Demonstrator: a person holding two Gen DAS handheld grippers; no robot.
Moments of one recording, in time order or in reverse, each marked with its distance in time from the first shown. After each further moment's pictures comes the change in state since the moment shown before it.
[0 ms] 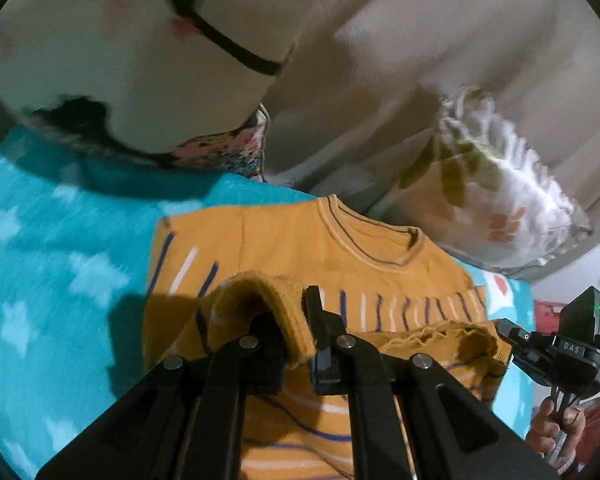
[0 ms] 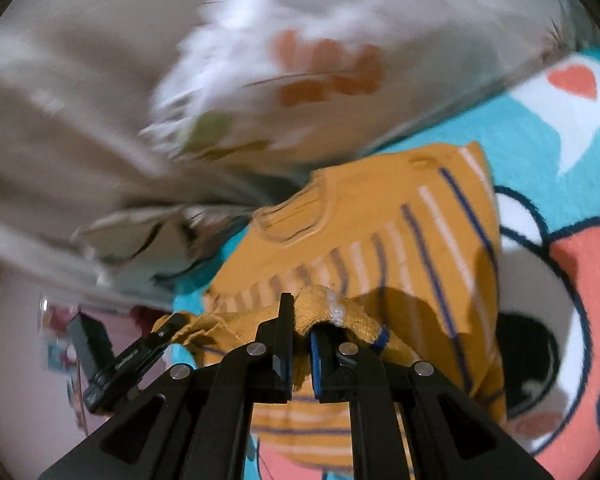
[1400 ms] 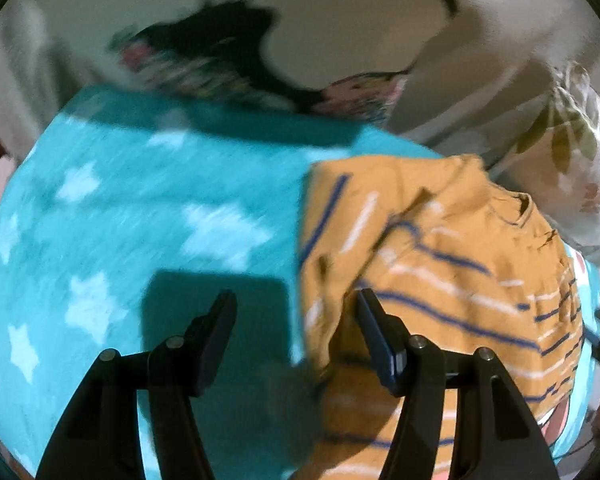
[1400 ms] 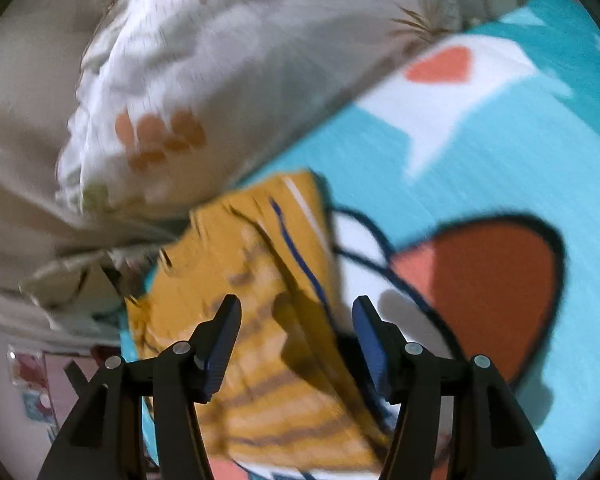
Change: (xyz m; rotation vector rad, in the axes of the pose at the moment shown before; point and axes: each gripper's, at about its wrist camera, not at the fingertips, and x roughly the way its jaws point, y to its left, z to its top) left arm -0.004 0.089 -0.055 -0.045 0.044 0.252; right arm -0.061 -0.067 0.009 0.096 -0.048 -0.205
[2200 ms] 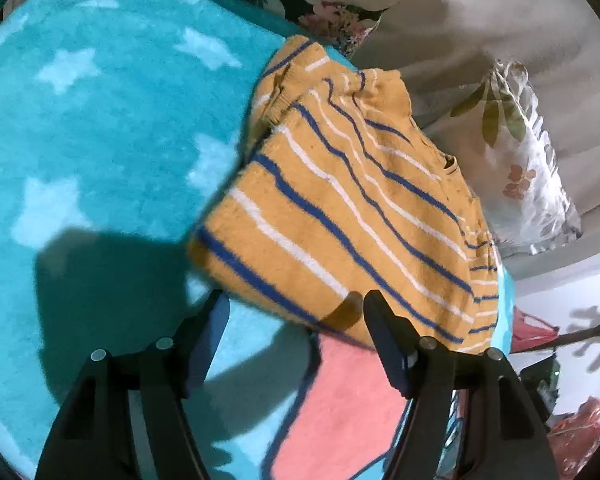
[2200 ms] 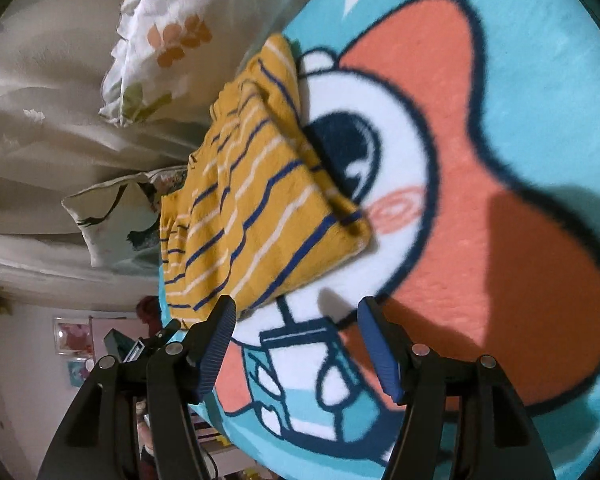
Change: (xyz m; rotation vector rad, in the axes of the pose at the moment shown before) left arm -0.011 -0.022 -0.124 -0.241 0.064 -0.347; right arm -0.016 -0.047 -0.124 0.042 0.128 0.209
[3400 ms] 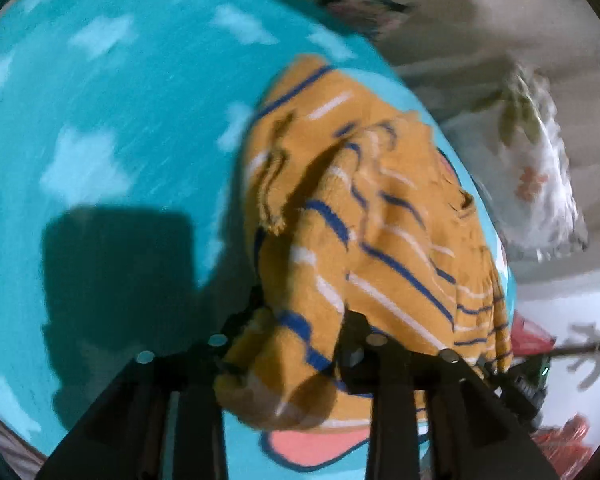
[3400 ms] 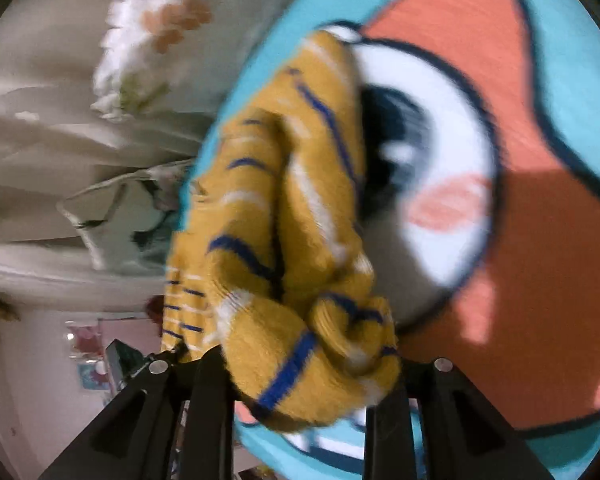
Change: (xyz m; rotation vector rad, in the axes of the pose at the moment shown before) left arm -0.008 0.014 -0.022 -0.113 0.061 0.032; right arm 0.024 -0.001 0.001 0.052 0.029 0.013
